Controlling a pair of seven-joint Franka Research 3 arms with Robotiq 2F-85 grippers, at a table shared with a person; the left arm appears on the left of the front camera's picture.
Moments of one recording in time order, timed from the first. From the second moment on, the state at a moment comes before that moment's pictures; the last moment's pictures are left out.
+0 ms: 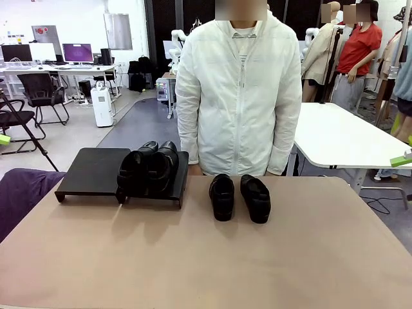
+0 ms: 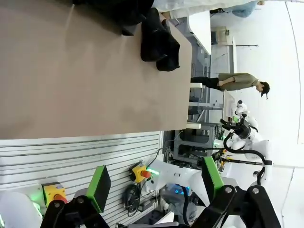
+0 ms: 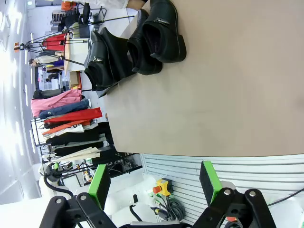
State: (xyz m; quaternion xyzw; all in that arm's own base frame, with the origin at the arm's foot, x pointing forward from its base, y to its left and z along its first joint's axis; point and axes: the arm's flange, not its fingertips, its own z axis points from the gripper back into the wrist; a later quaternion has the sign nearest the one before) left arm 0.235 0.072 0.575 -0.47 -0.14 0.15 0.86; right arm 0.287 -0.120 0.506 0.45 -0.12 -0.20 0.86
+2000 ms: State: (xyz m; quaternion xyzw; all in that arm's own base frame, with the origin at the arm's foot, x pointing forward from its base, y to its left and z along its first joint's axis) left arm 0.233 0.073 0.574 -0.47 -0.14 0.15 0.86; right arm 0.469 0.235 0.459 0.15 -0.14 -0.05 0.98
